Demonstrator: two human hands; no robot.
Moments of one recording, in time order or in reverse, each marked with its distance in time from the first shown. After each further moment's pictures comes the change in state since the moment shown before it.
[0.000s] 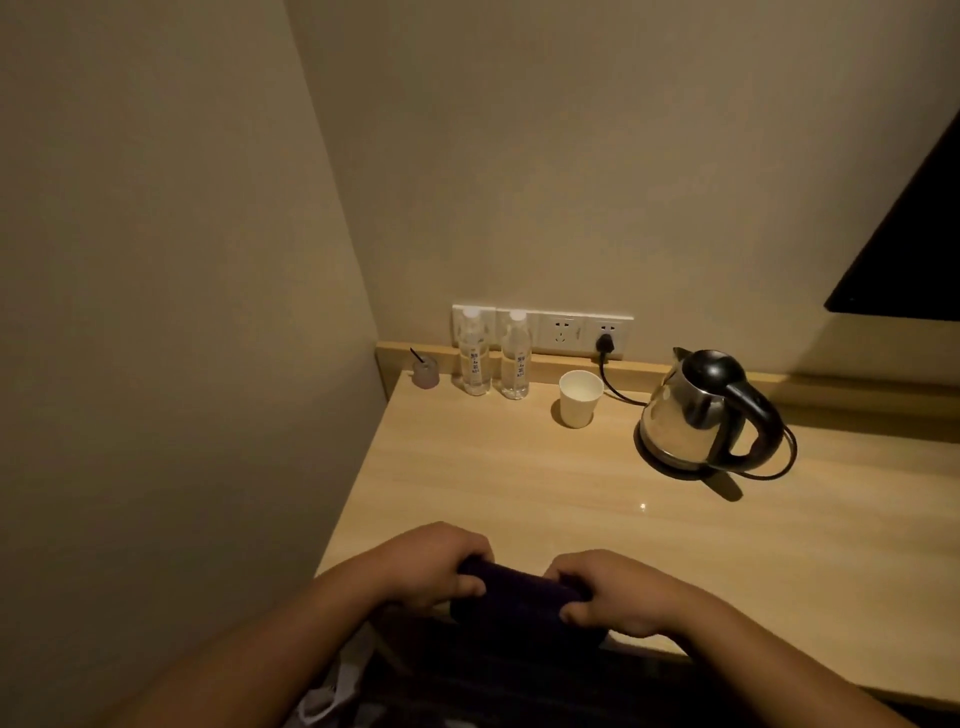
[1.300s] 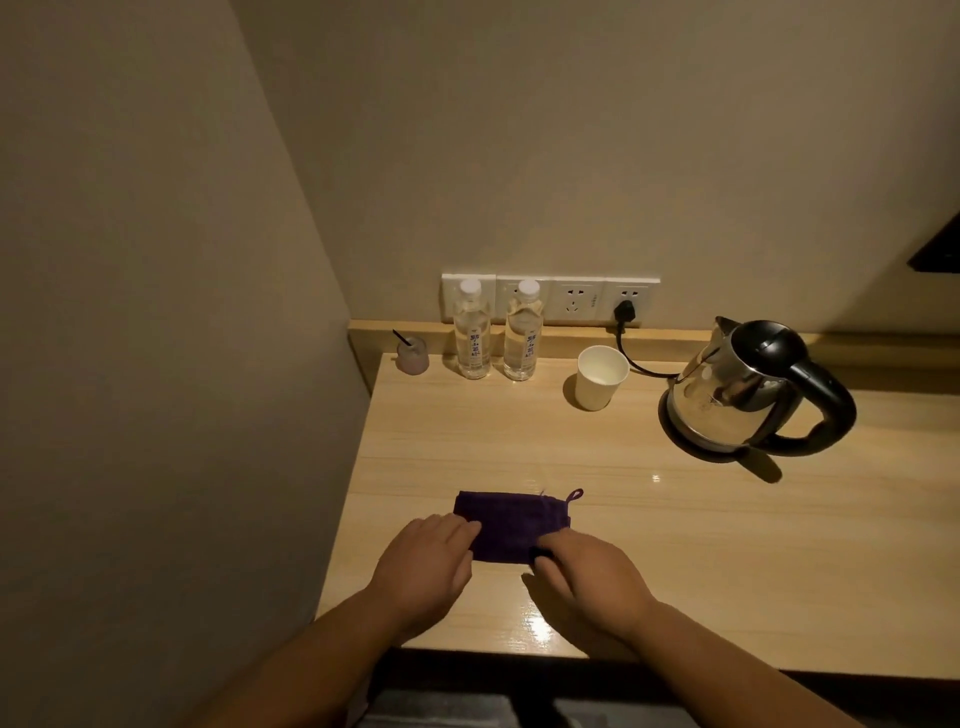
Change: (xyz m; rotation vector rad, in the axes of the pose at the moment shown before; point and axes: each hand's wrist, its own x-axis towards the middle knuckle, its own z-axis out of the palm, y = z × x) left_hand 0.077 -0.132 0.048 0.264 0.359 0.005; right_hand 0.126 0.024 0.039 -0.241 0.465 0.097
